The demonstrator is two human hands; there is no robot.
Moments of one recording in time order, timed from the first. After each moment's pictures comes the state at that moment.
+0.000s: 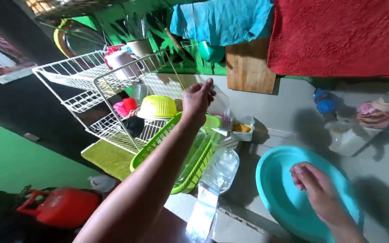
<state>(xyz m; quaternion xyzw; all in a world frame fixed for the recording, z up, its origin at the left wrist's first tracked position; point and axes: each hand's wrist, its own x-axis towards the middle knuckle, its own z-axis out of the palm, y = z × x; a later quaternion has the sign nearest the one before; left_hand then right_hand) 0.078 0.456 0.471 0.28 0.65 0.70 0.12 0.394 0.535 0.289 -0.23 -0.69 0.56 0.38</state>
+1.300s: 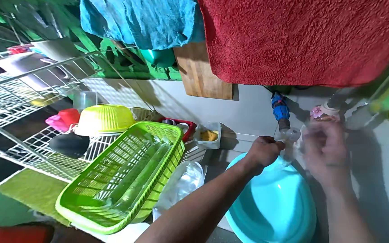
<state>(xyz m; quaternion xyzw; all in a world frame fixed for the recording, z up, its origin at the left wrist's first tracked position) 0.280 0.600 0.375 0.37 0.65 0.44 0.50 0.428 0.651 0.368 -0.38 -0.76 0.23 0.48</state>
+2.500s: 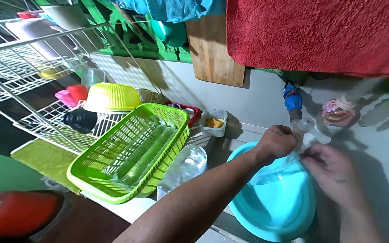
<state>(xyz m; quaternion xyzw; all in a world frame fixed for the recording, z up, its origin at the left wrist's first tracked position) 0.284 0.595 0.384 0.44 0.64 0.42 0.48 0.464 0.639 0.322 -0.37 -0.78 0.34 0.36</state>
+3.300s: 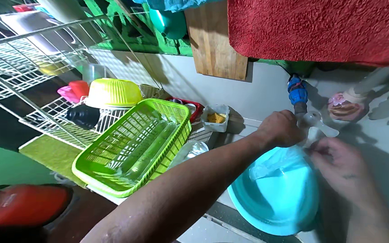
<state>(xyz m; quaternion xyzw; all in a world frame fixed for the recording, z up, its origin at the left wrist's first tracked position) 0.271 0.605 0.415 0.59 0.70 0.21 0.34 0.466 0.638 0.333 -0.35 -0.83 0.27 0.35</state>
